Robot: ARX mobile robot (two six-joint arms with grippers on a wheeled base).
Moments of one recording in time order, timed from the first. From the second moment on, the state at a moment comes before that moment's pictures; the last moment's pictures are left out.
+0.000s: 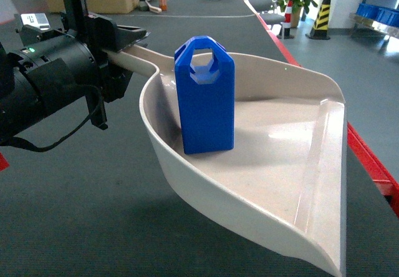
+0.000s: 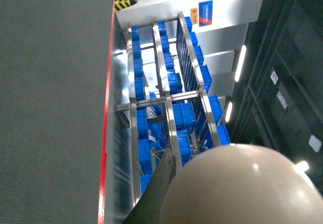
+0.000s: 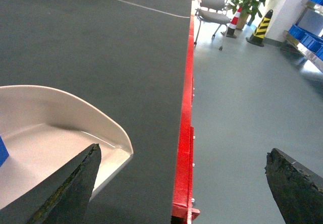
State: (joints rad) left arm -0.24 1.92 0.76 1.28 0.23 -1.41; right arm 0.35 0.83 0.57 0.12 0.28 -0.16
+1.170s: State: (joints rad) left arm -0.25 1.92 0.76 1.28 0.23 -1.41; right arm 0.35 0.83 0.57 0.12 0.28 -0.16
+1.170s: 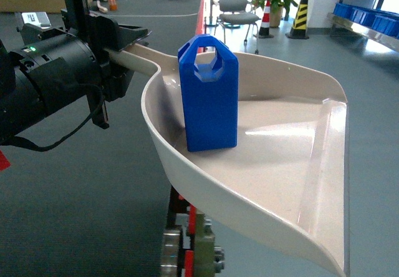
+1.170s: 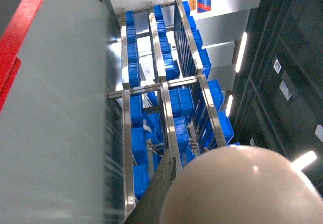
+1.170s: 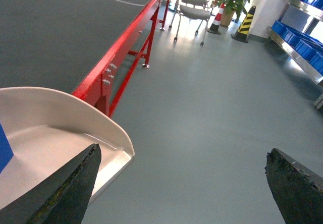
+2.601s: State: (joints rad) left arm -0.25 1.92 0.76 1.28 0.23 -1.41; right arm 0.35 0.83 0.57 0.12 0.28 -0.16
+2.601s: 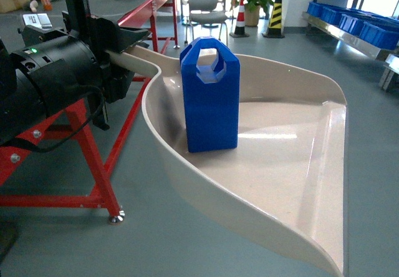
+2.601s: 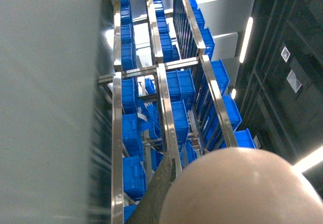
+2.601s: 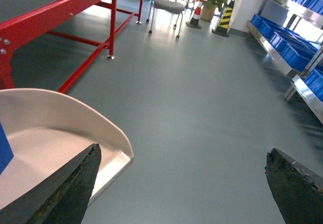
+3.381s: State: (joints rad) left arm -0.25 1.92 0.76 1.28 0.23 -1.41; right arm 0.35 0.82 0.57 0.12 0.28 -0.16
